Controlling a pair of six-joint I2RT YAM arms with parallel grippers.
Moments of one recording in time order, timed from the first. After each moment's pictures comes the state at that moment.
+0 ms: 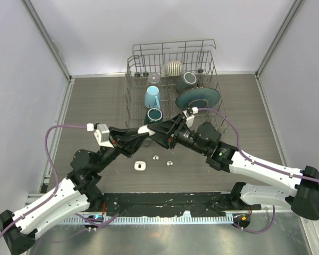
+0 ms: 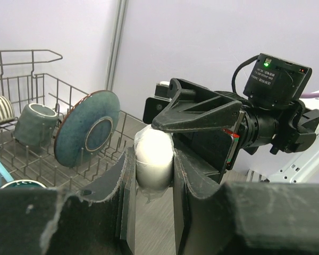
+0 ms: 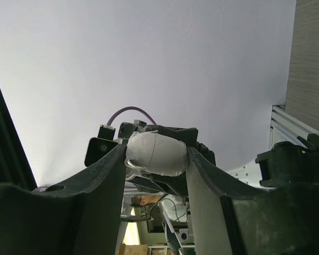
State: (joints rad) left arm -0.83 0.56 0.43 0.52 0.10 -0.31; right arm 0.98 1.08 0.76 0.36 -0.06 1.68
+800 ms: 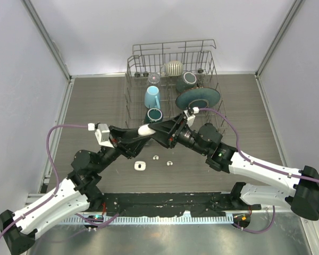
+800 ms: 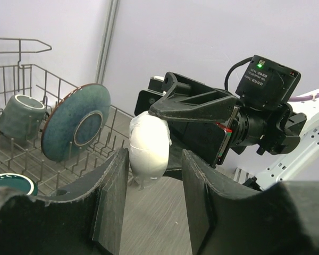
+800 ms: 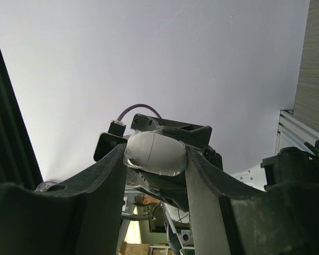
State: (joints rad) left arm -0.83 0.56 0.42 0.53 0.11 -0.37; right arm 0.97 1.08 0.73 0.44 -0.06 1.68
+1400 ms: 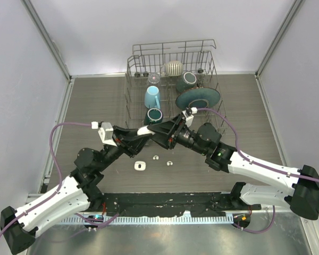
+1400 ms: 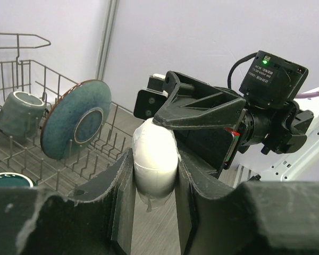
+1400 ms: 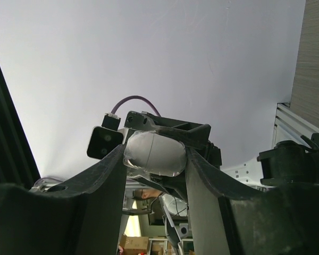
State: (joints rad) left arm -0.83 0.61 0.42 0.56 0.12 -0.37; right arm 0.97 1.10 0.73 0.44 -0.10 1.68
